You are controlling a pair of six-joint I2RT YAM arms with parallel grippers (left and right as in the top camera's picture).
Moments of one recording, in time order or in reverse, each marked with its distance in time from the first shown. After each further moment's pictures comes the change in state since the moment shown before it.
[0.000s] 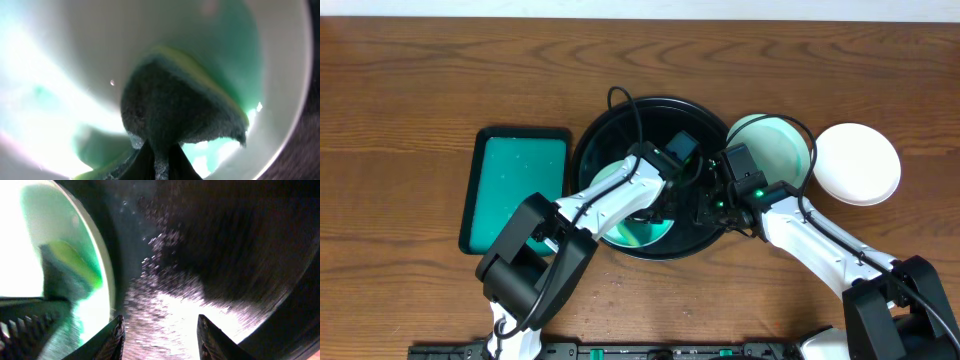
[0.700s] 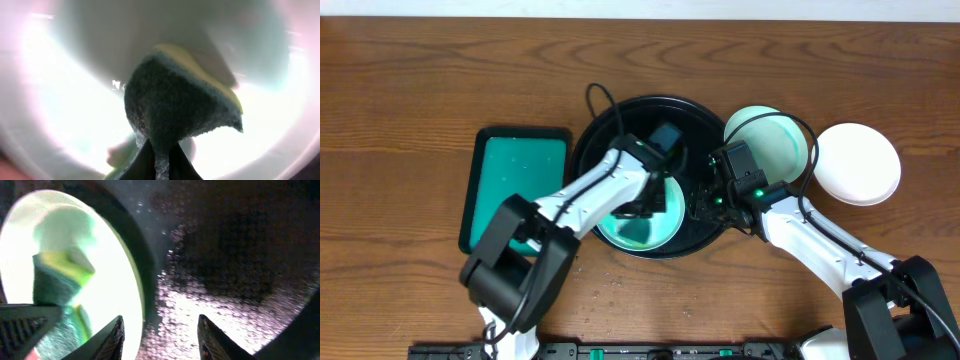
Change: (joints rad) left arm 0.080 -0.058 -0.023 -0.037 0.012 -0.031; right arm 0.000 0.000 0.000 0.059 -0.019 0.041
